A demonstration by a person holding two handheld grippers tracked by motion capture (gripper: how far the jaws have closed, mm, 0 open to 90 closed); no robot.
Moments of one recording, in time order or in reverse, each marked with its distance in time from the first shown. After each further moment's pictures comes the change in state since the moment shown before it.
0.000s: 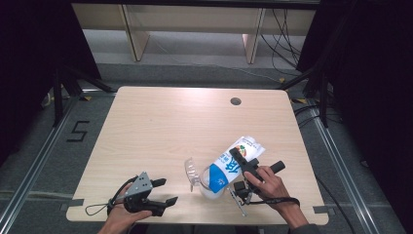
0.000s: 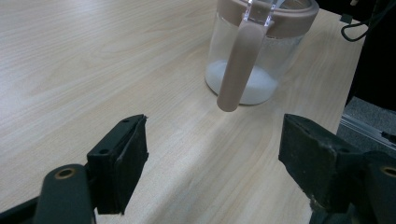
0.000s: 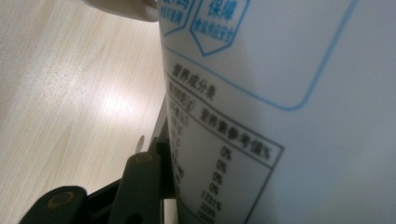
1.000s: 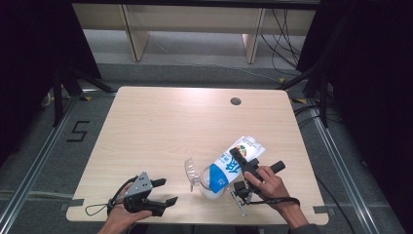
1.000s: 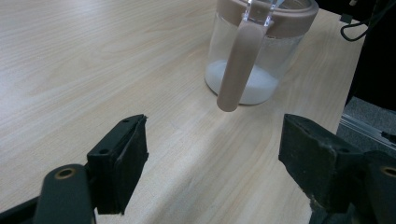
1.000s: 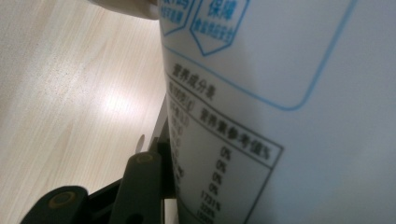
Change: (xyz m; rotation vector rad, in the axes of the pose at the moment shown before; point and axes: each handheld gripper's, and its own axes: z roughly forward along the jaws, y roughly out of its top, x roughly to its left) left arm 0.000 0.000 0.000 0.000 0.000 0.001; right arm 0.001 0.000 0.000 0.003 0.004 0.002
